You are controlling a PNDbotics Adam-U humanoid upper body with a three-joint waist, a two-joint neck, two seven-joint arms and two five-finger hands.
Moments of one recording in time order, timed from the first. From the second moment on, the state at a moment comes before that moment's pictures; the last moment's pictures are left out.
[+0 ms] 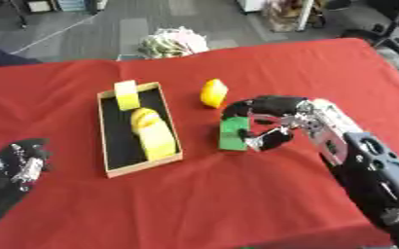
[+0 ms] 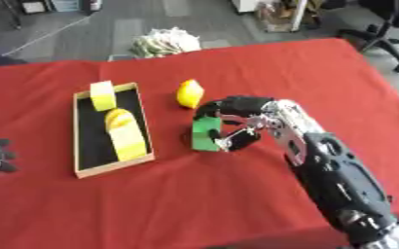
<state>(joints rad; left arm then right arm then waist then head) -0.02 0.35 -0.08 -1.85 -0.12 0.11 -0.09 -0.65 -0.35 0.26 -1.19 0.90 -0.50 0.46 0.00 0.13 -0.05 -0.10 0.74</state>
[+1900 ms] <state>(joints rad) 0.00 0.33 -0.09 -1.84 -0.12 0.11 -0.11 -0.69 -0.35 0.24 -1.22 1.03 -0.48 0.70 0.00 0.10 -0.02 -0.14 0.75</state>
